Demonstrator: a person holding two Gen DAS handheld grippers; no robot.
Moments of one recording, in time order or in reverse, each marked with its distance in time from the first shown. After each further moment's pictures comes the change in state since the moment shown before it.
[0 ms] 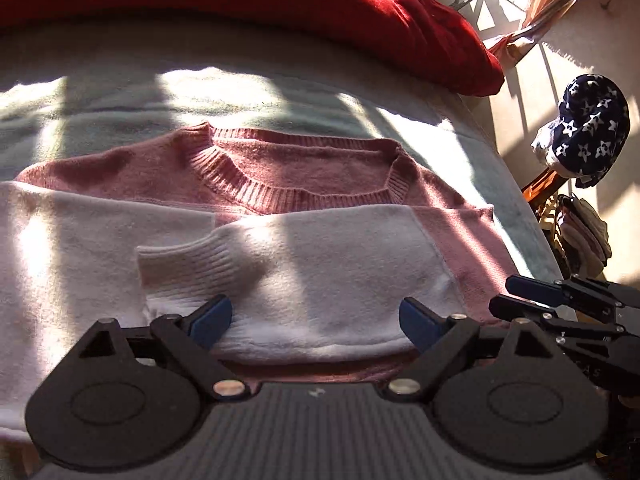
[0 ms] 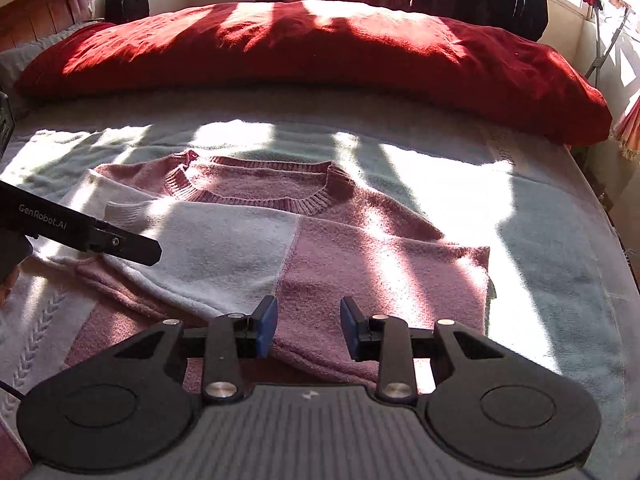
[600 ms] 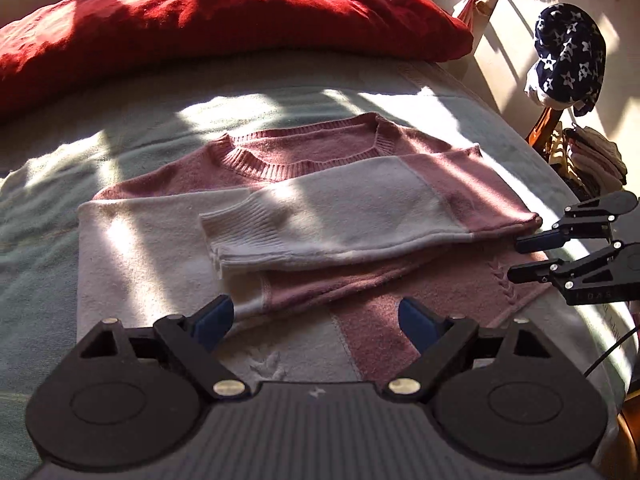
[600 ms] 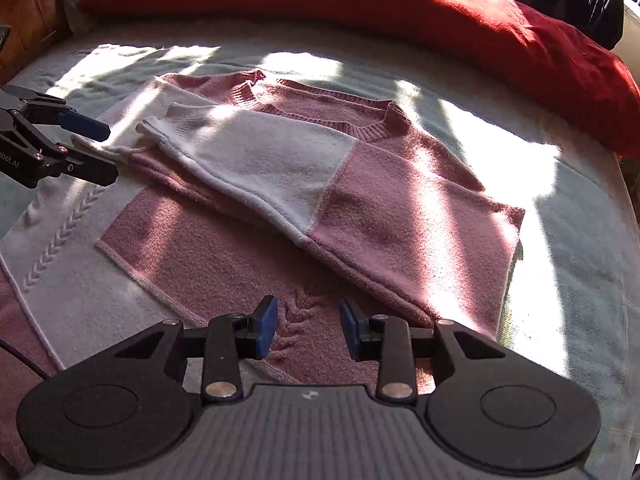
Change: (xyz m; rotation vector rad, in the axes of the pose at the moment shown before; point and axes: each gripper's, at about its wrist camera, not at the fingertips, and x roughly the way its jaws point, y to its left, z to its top) left arm -0.065 -0.032 -0.071 0.361 0.017 0.165; right arm -0.021 0.007 -0.034 -0.226 0.169 0.124
